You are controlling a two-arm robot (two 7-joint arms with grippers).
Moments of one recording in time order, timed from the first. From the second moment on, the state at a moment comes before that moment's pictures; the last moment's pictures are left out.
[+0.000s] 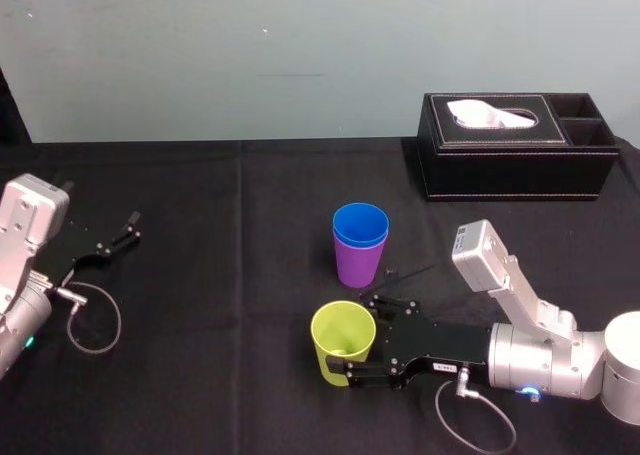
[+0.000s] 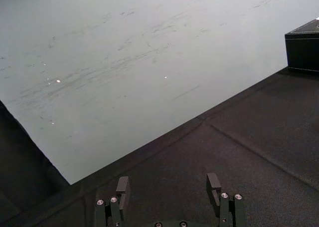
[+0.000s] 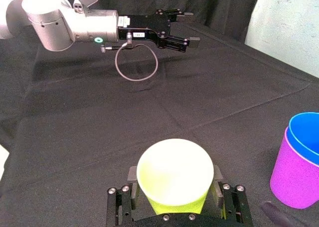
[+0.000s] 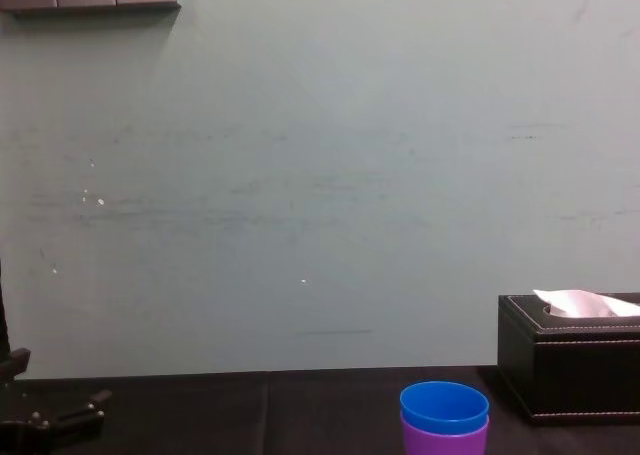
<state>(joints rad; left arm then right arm) -0.20 0.60 0.45 -1.41 -0.25 -0.12 0.03 0.27 0.62 -0.59 -1.49 0.43 0.03 0.74</state>
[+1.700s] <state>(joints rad) -0.20 0.60 0.45 -1.41 -0.25 -0.12 0.03 0.24 0.72 -0.51 -1.66 0.56 0.16 0.69</state>
